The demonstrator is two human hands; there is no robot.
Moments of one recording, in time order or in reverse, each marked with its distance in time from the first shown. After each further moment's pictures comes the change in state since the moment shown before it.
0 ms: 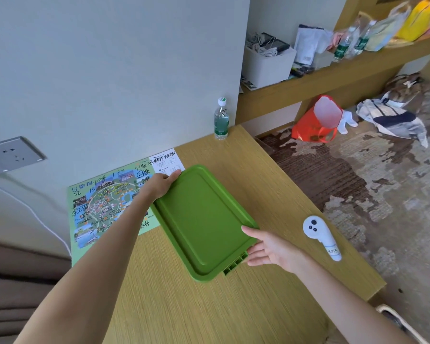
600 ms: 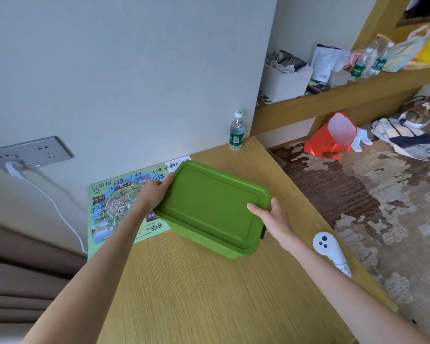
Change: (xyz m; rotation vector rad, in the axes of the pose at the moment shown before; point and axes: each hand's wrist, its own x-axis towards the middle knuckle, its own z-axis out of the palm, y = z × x) left_hand -0.034 -0.021 -0.029 -0.164 0.215 -0.028; right_hand 0.016 -0.062 0.018 -0.222 0.416 -0.390
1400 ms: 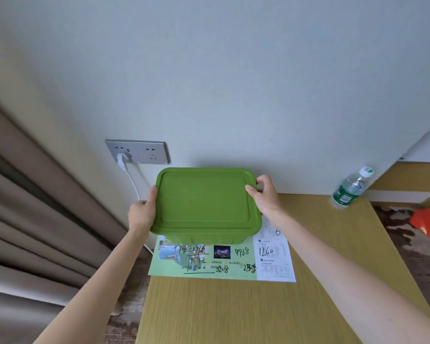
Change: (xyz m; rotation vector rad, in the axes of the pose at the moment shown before) left_hand 0.029 -0.149 -0.155 -0.364 0.690 -0.484; right_hand 0.152 -0.164 0.260 -0.229 -0.283 -0.386
